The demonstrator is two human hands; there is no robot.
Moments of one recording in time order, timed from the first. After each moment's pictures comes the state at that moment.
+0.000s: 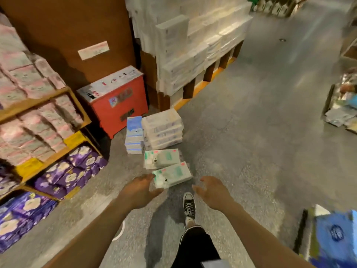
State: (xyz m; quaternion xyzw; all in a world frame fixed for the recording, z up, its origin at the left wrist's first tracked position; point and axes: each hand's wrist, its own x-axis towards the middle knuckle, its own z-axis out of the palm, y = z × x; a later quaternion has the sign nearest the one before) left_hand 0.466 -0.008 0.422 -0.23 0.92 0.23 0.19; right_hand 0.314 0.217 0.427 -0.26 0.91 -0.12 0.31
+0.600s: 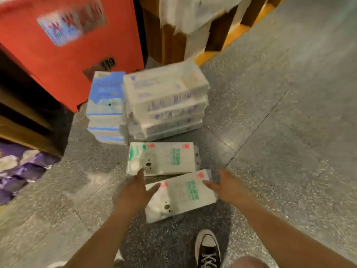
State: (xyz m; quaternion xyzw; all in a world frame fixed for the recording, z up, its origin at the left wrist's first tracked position) left_hand 0.187 -0.230 -0.148 -0.44 0.81 0.34 0.20; right_hand -0.023 -0.013 -0.134 -0.21 0.90 -0.06 0.39
